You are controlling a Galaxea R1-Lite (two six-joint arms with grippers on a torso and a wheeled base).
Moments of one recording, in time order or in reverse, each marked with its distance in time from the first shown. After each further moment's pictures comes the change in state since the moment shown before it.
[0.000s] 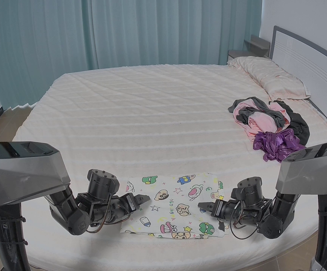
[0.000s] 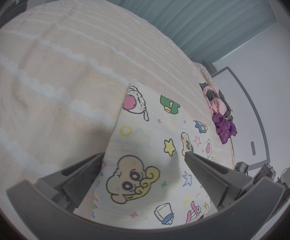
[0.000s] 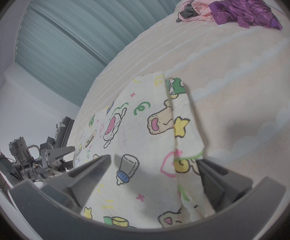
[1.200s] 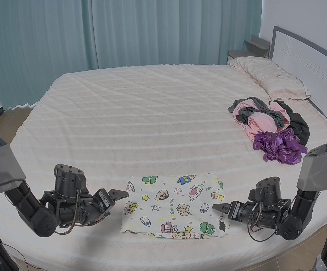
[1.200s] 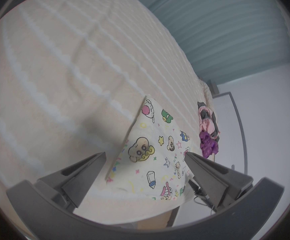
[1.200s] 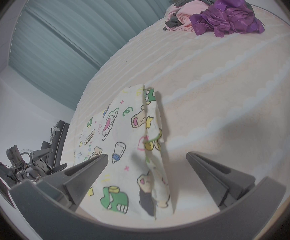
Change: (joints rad) left arm 0.091 -0.278 0.212 0.044 -0.087 -0.190; right arm -0.051 -0.149 0.184 0.008 -0.024 -0.002
